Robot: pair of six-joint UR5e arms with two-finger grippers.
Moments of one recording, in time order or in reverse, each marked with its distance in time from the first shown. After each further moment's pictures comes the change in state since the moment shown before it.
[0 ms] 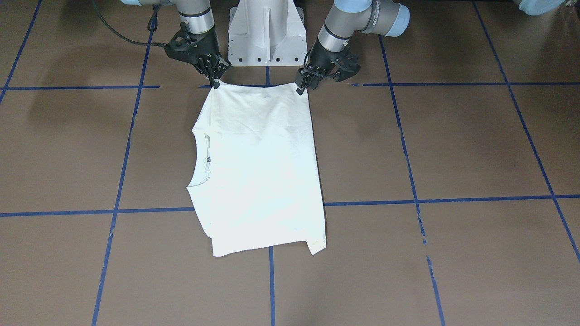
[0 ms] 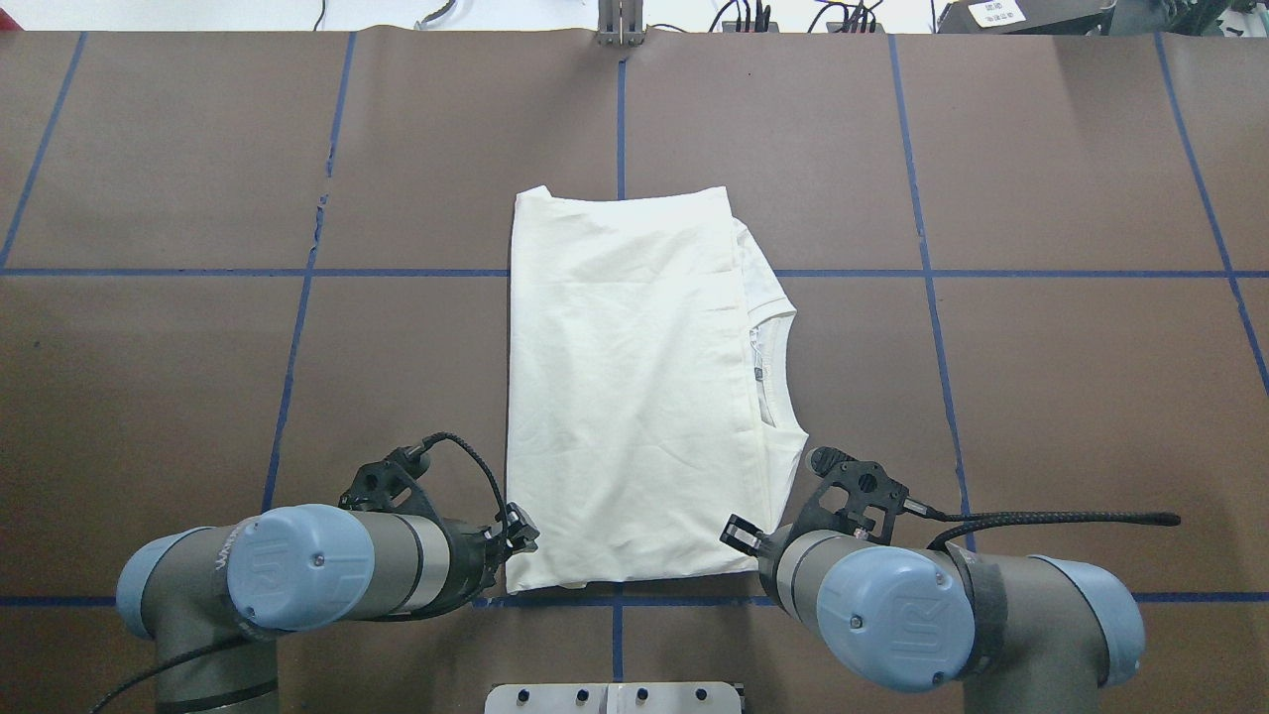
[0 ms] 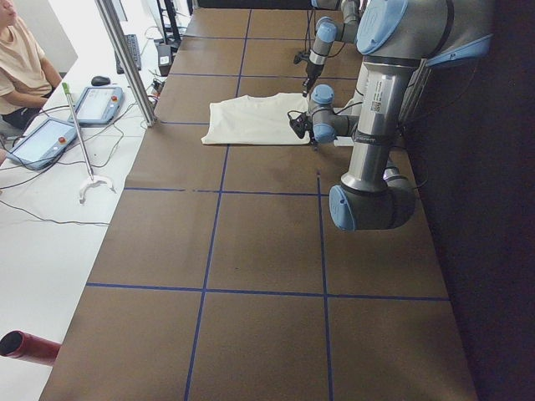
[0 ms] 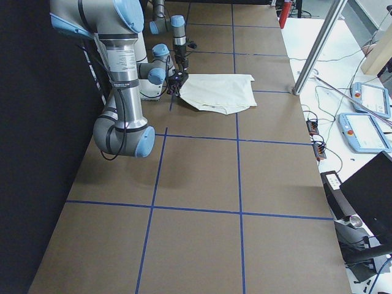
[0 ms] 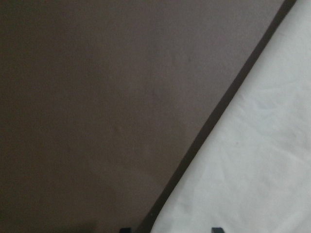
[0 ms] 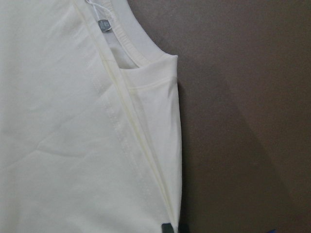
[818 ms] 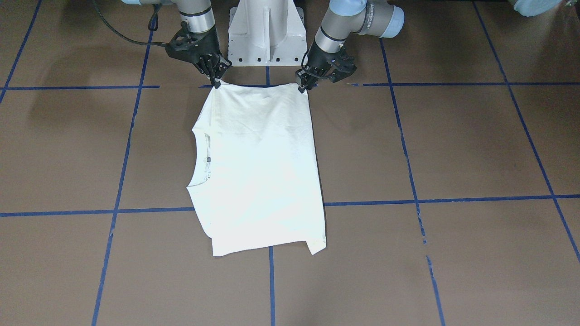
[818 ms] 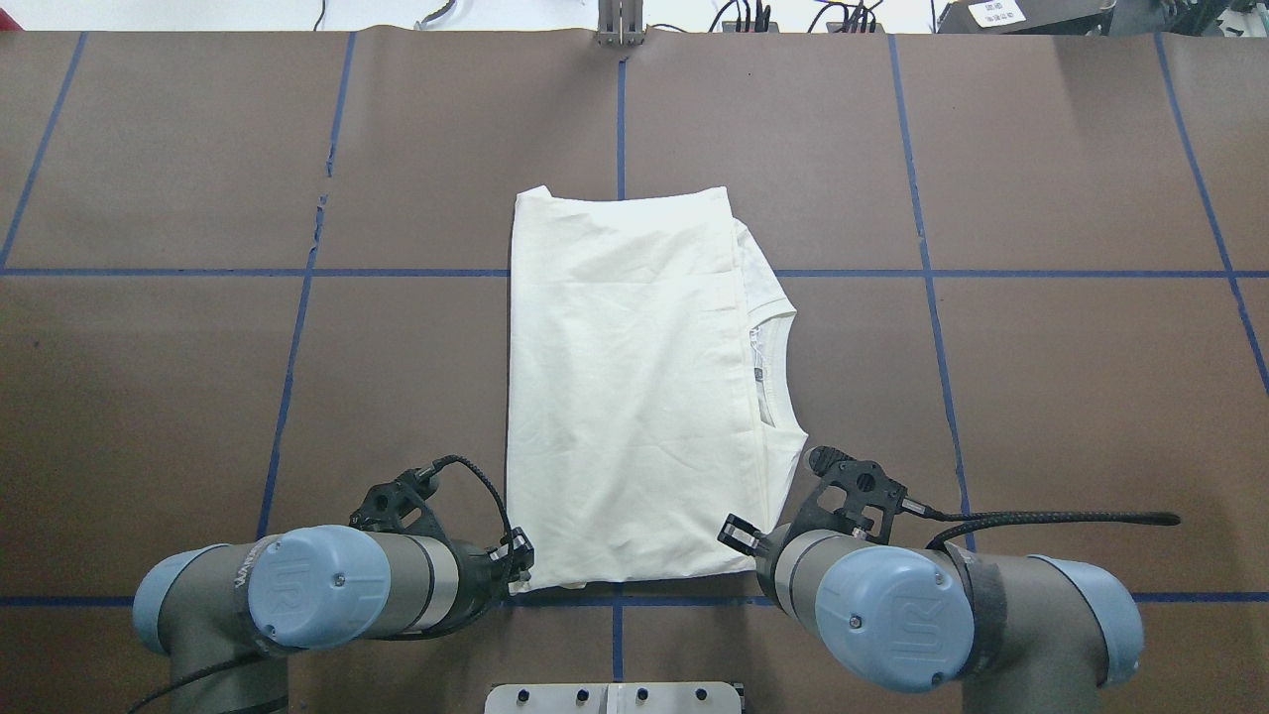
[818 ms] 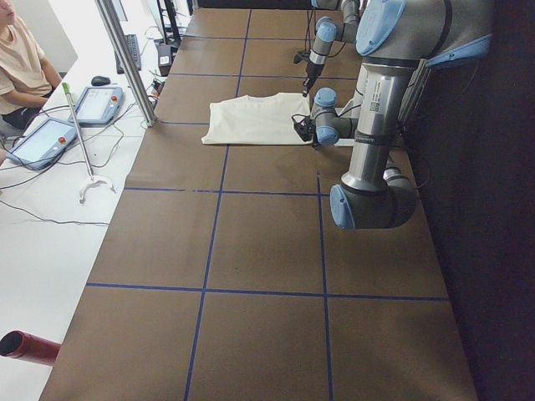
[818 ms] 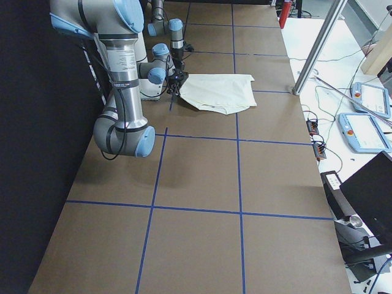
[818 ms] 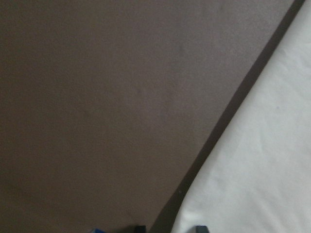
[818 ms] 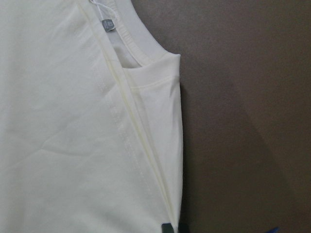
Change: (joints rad) left arm 0.025 -0.004 0.028 0.001 0.000 0.000; right arm 0.000 0.005 0.002 0.000 0.000 0.000
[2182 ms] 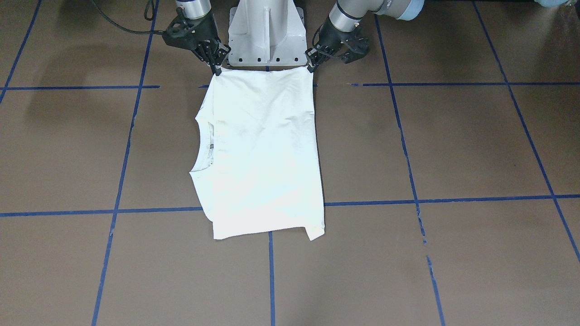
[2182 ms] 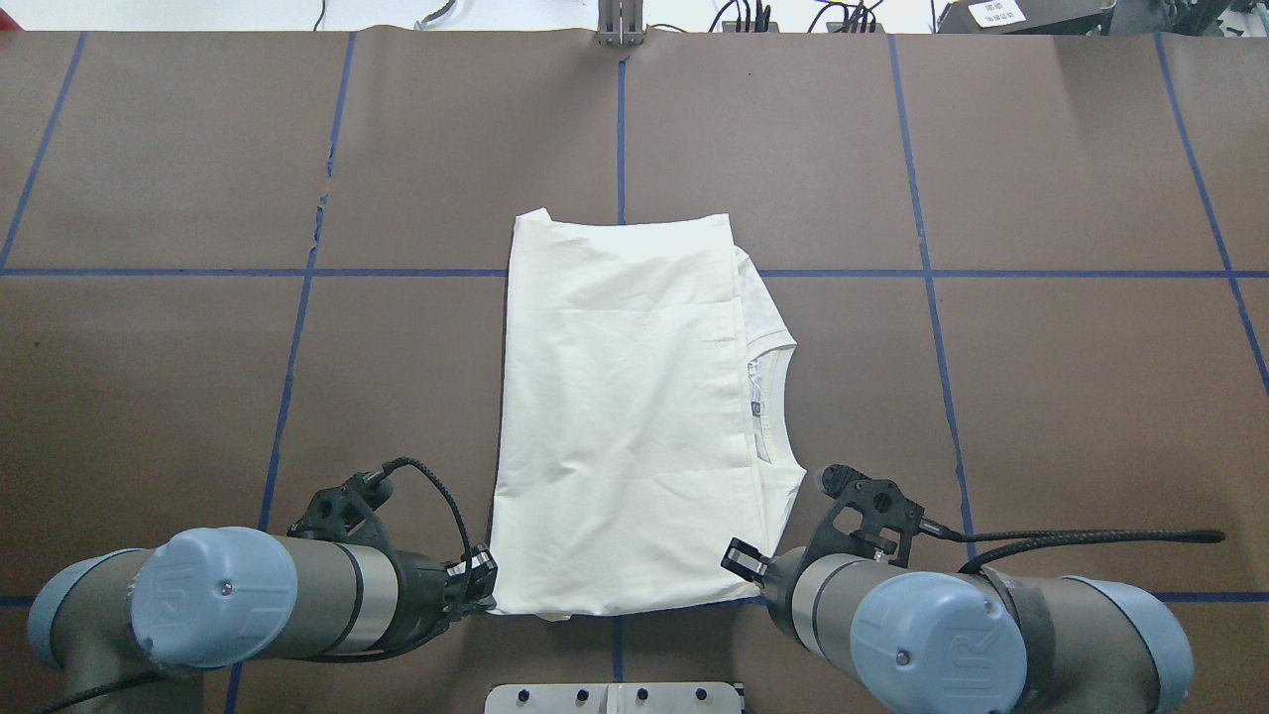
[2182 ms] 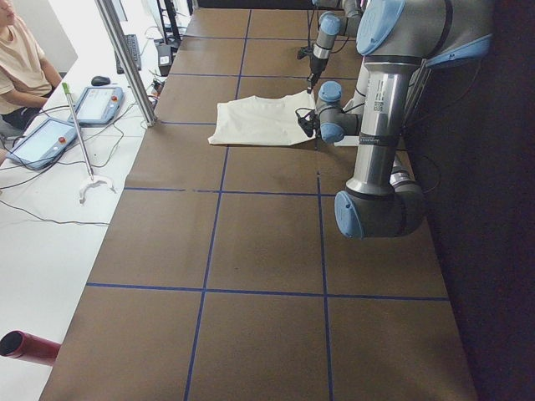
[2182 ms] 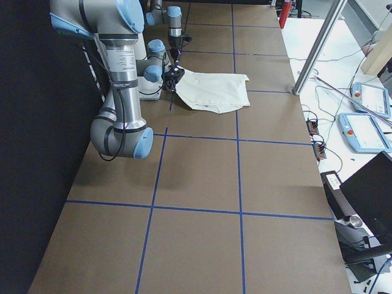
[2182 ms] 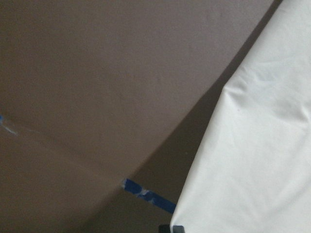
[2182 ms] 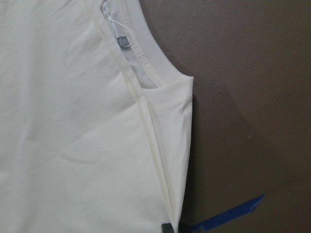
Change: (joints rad) left arm -0.004 0.092 -0.187 0.025 -0.055 -0.003; right arm -0.038 -0.035 0.094 0.005 0.010 0.008
